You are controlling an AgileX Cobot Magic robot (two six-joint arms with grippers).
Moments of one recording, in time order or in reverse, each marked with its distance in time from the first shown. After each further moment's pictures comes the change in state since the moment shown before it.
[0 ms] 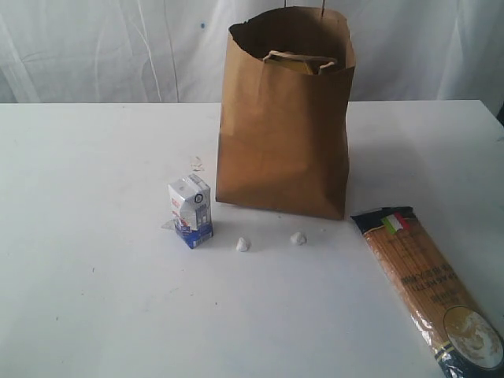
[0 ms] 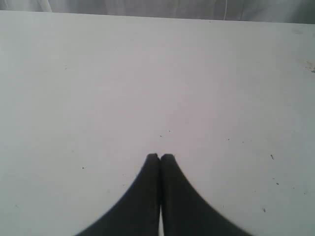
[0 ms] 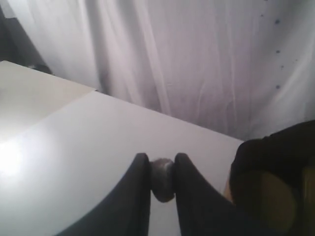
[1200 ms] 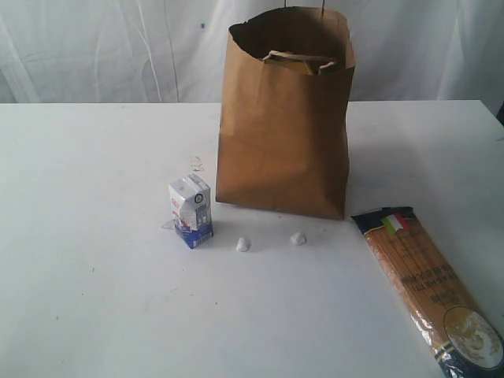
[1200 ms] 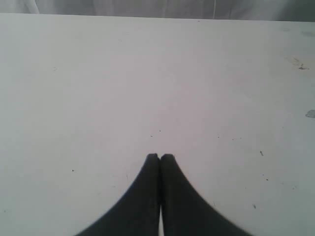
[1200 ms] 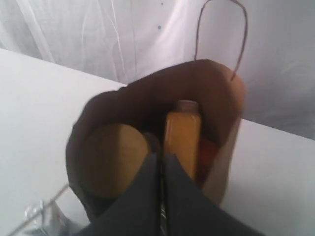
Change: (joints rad) left arm -0.038 0.000 0.000 0.003 0.000 0.000; right arm -0.156 0.187 -0.147 -0.495 0.186 0.281
